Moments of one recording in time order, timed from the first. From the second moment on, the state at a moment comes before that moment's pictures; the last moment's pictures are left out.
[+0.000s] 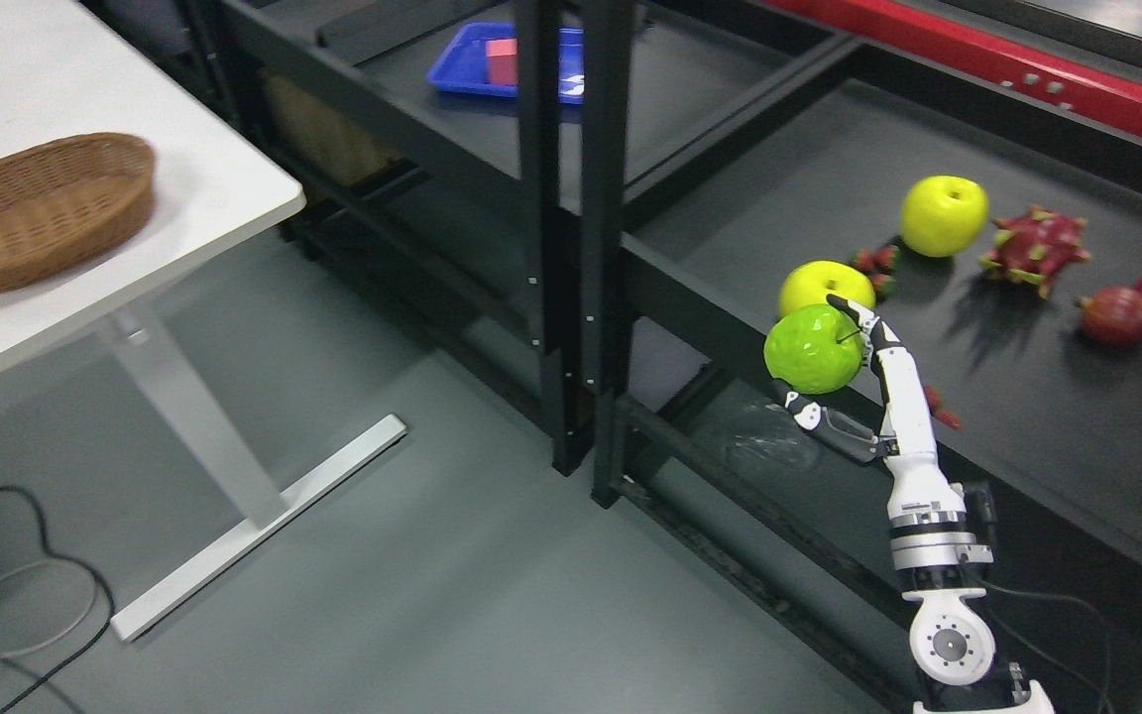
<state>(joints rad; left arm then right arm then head) 0.04 0.00 -0.06 -0.05 0.05 -0.03 -0.14 0.00 0.00 -0.14 -1.67 0.44 -0.25 -0.06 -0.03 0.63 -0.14</state>
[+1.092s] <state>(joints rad) 0.04 0.00 -0.06 -0.05 0.05 -0.03 -0.14 0.00 0.00 -0.14 -1.67 0.44 -0.25 -0.06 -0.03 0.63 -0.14</state>
